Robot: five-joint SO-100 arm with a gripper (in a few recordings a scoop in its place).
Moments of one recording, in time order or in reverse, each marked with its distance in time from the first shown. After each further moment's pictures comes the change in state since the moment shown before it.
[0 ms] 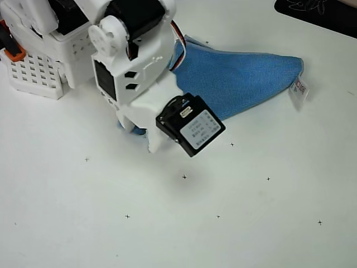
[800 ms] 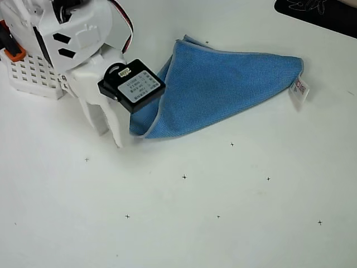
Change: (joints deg) arm 9.4 52.9 27.8 8.4 -8.0
